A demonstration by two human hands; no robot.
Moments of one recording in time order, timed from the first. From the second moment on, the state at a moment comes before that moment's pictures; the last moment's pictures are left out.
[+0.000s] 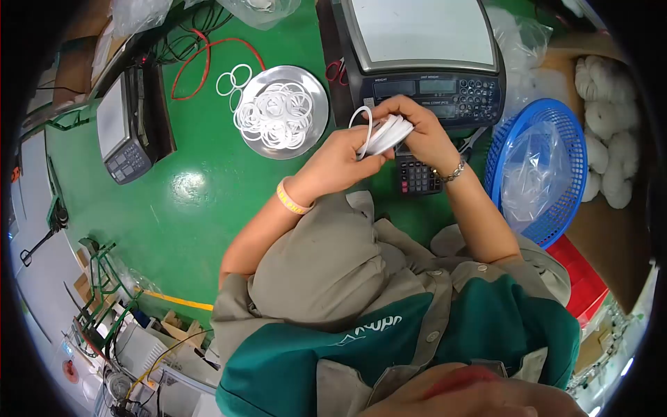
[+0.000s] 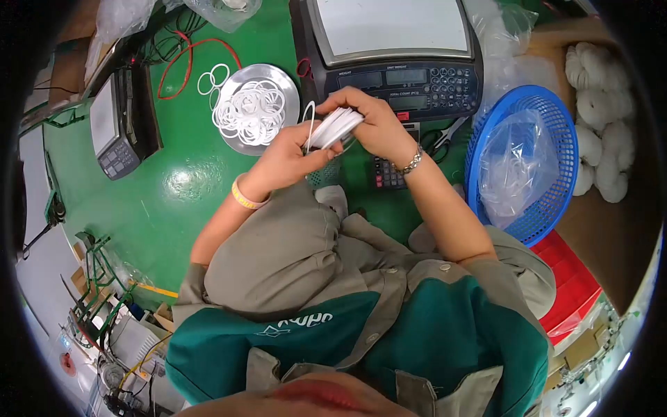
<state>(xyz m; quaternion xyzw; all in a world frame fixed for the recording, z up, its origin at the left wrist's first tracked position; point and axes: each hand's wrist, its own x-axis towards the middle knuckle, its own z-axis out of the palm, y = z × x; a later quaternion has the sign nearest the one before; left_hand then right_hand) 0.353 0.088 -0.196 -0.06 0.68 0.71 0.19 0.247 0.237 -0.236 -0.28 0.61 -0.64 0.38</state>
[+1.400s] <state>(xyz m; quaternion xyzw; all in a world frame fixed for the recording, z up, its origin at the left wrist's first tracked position) 0.355 0.086 -0.183 -0.13 0.51 0.85 0.10 0.259 0.252 -0.197 -0.37 0.70 -0.60 0.10</state>
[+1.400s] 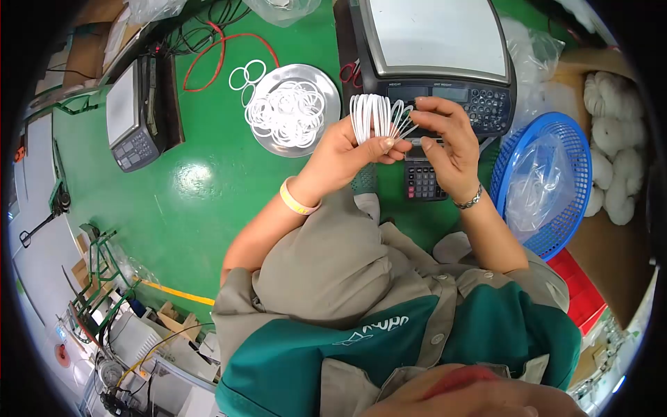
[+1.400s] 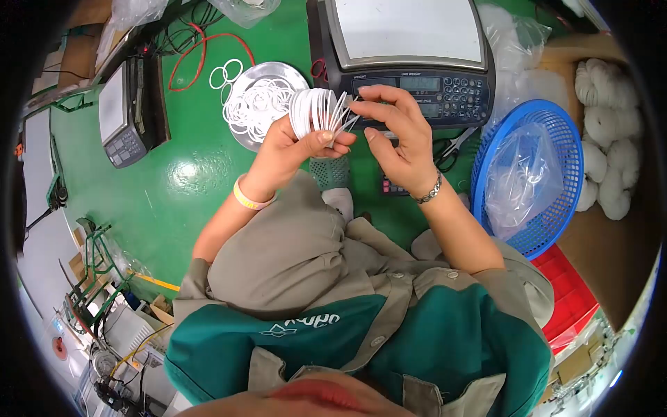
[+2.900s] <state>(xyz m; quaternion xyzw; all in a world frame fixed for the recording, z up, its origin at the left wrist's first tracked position) 0.357 0.086 -0.186 -0.12 0.52 0.84 0.09 0.264 0.248 -0.196 -0.41 0.74 -0.54 0.03</state>
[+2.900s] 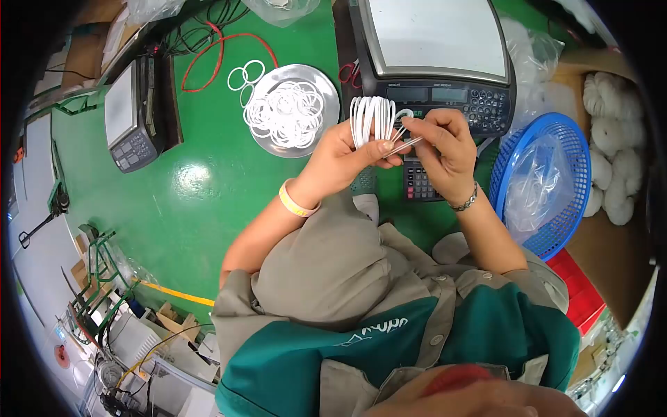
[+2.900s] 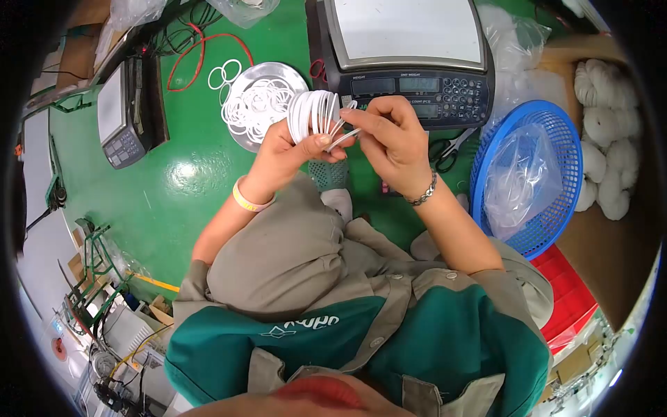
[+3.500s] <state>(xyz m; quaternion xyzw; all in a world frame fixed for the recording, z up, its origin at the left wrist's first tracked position) 0.359 0.086 -0.189 -0.11 0.51 0.85 0.08 0.263 0.247 -0.196 -0.43 0.73 -0.53 0.04</state>
